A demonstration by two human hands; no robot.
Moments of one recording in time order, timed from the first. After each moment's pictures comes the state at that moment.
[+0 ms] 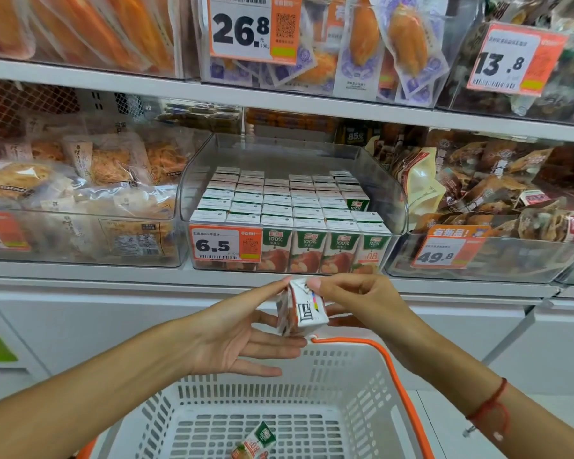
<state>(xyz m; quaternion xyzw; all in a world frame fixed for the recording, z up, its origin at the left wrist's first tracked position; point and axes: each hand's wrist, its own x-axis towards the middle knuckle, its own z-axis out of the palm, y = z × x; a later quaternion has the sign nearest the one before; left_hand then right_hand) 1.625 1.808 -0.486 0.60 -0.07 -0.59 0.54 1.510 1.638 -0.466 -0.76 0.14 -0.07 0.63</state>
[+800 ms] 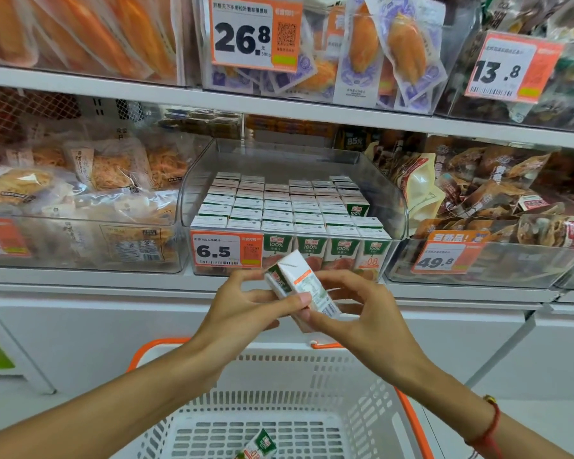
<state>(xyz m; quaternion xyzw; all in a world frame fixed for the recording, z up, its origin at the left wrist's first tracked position) 1.598 1.800 -0.478 0.68 -0.14 -0.26 0.67 1.506 1.649 -0.480 -0.86 0.08 -0.22 0.45</state>
